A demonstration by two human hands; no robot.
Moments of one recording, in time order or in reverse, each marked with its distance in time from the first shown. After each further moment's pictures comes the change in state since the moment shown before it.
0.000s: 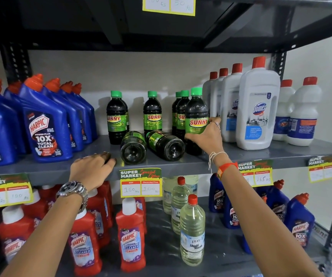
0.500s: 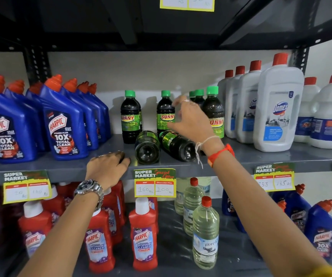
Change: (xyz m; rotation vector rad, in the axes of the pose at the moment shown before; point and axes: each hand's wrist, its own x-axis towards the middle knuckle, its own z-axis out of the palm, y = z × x) left_hand 0.003 0.001 0.004 -0.201 0.072 -0.079; right_hand -0.011 -0.088 0.023 -0.275 -0.223 -0.488
